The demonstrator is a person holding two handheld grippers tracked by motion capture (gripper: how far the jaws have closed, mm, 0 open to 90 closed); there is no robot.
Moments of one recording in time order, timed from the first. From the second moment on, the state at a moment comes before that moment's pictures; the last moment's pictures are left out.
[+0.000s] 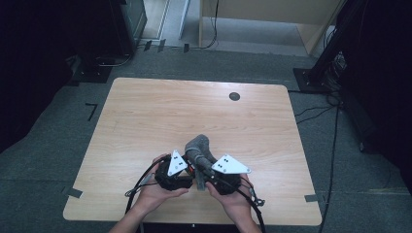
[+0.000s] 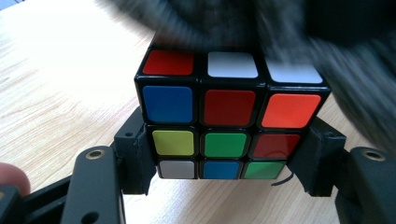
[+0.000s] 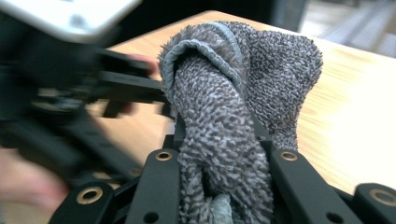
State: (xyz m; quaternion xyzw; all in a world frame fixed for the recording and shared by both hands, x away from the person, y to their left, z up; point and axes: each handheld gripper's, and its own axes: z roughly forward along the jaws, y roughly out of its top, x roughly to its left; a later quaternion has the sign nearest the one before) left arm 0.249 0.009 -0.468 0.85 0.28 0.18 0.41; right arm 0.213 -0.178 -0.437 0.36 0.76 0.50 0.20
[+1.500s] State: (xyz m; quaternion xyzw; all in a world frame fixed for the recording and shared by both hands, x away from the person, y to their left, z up) left arm 0.234 0.005 -0.462 0.85 0.22 0.20 0.43; right arm 0.199 -0.169 -0.427 0.34 0.76 0.51 0.22
